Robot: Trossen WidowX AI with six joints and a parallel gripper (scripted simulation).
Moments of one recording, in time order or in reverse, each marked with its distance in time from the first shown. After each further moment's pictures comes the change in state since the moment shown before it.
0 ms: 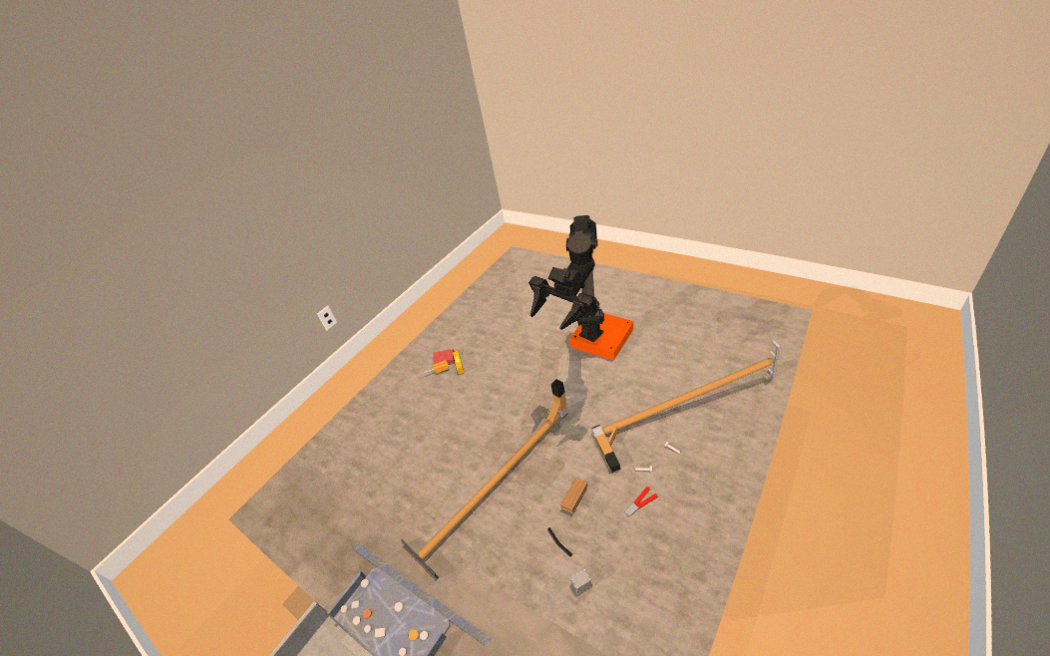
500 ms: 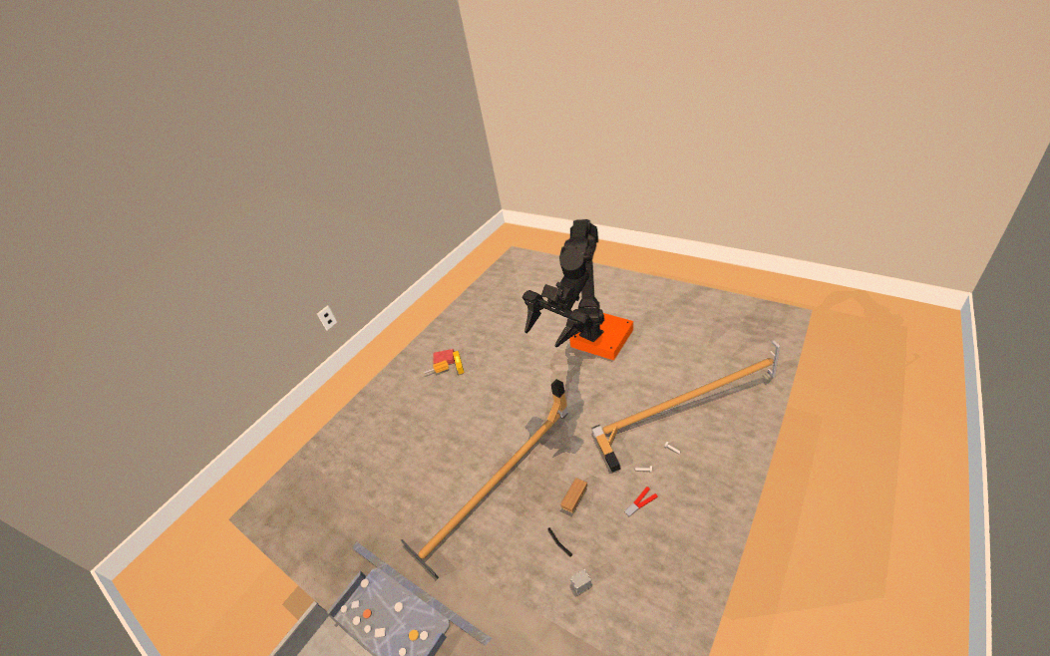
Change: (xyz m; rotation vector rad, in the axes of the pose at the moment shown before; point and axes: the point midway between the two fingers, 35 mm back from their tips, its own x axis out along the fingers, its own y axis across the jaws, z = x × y) arm 0.044 0.011 0.001 -0.026 0.101 -0.008
